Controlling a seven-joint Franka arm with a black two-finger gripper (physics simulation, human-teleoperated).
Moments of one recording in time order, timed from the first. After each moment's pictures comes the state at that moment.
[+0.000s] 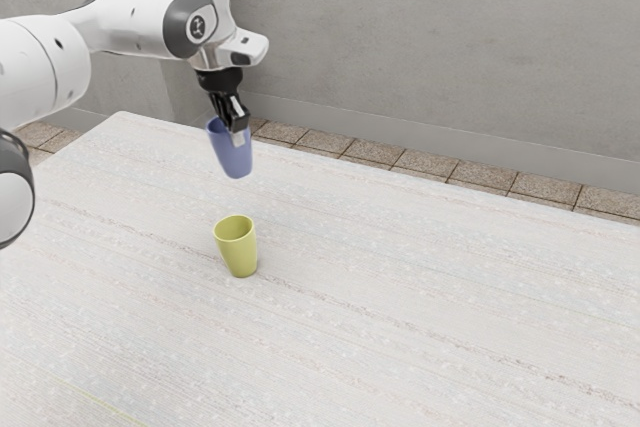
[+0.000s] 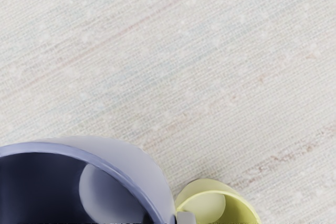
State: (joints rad) arm -0.07 0.42 0.15 -1.35 -0.07 1.82 0.61
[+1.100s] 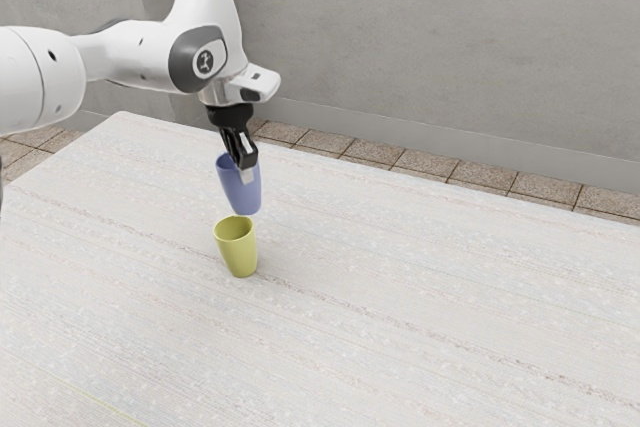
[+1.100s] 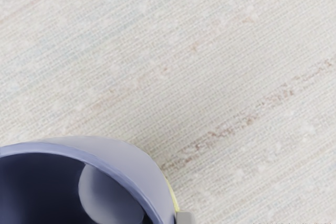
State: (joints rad) arm -0.12 0.31 0.12 -1.60 -0.07 1.91 0.60
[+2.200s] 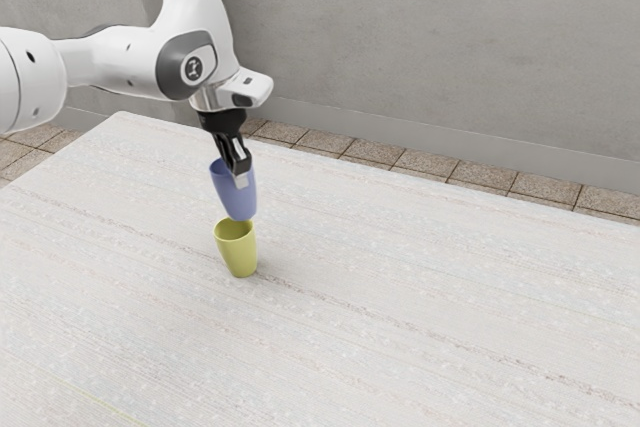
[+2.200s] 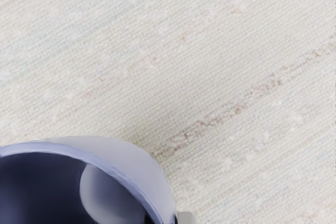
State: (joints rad) arm -0.11 0.22 0.12 -1.71 -0.06 1.95 0.59
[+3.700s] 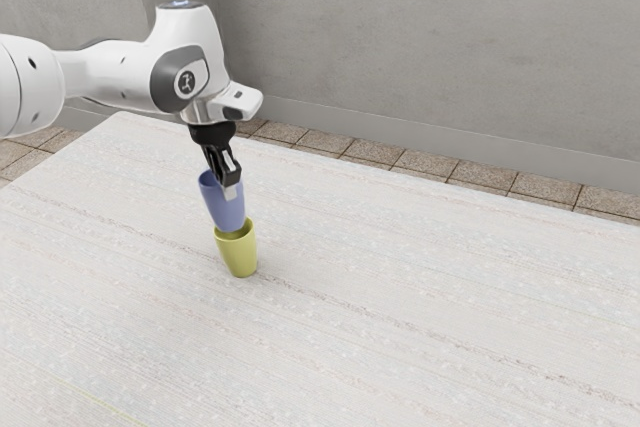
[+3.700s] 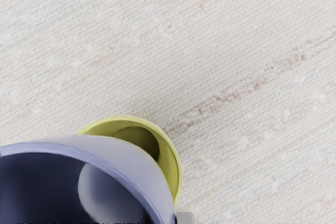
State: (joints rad) arm -0.11 0.23 0.15 -1.76 -0.06 1.98 0.59
